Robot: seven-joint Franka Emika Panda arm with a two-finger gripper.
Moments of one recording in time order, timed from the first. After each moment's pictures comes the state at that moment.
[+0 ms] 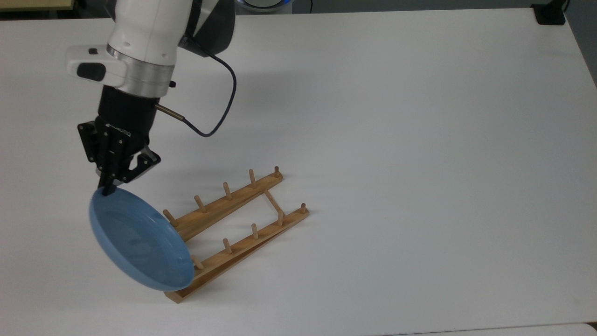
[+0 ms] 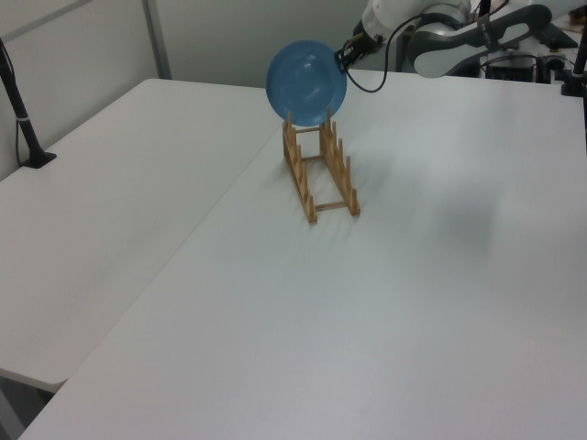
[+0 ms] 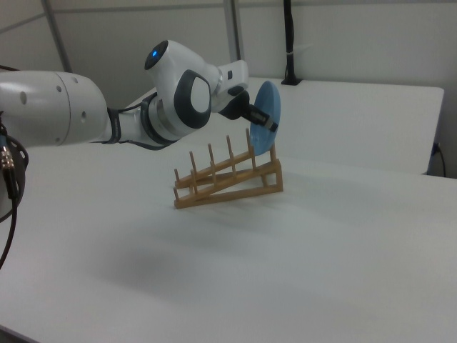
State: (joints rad) arm -0.14 0.42 -0.05 -1.55 -0.55 2.70 0.68
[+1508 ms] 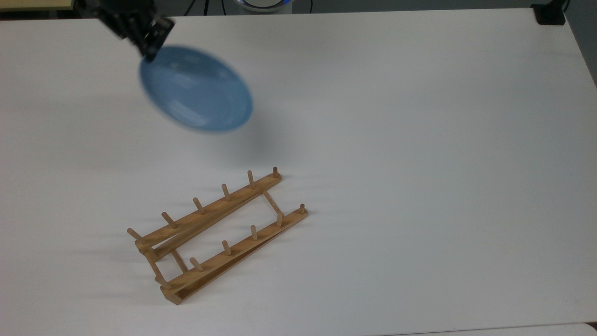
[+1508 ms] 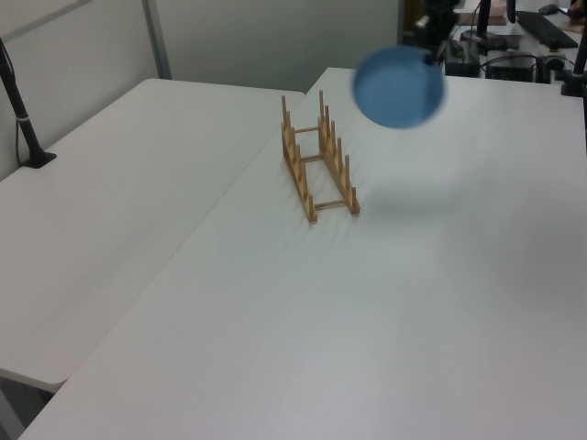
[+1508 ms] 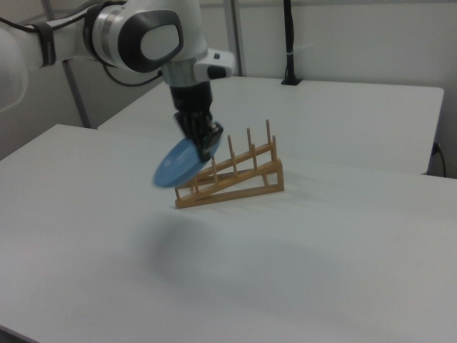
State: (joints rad) arm -0.18 0.10 -0.05 -1.59 0.01 1.71 0.04
